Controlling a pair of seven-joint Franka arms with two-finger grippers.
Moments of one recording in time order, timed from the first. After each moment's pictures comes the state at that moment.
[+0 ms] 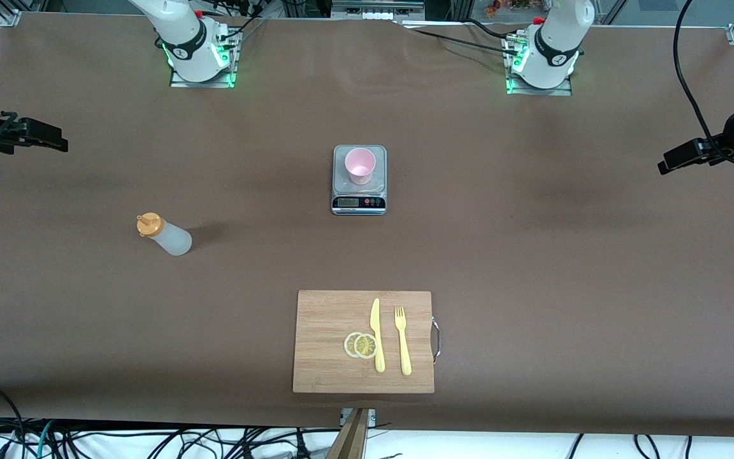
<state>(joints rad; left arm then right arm) 0.15 0.02 -0.06 -1.66 -0.04 1.56 -0.15 0.03 0.12 -0.09 -1.49 -0.01 1.38 -0.12</state>
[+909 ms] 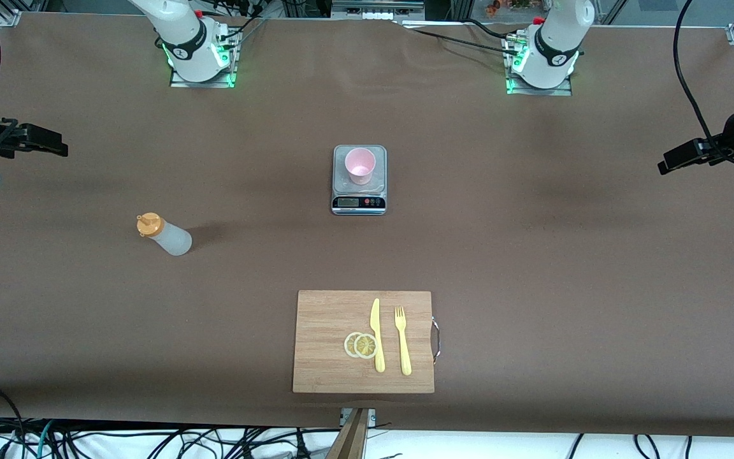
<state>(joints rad) 0.15 0.02 -0.06 -1.66 -0.04 1.56 -0.15 0.03 0.13 -0.10 -1.49 -0.01 1.39 -0.12</state>
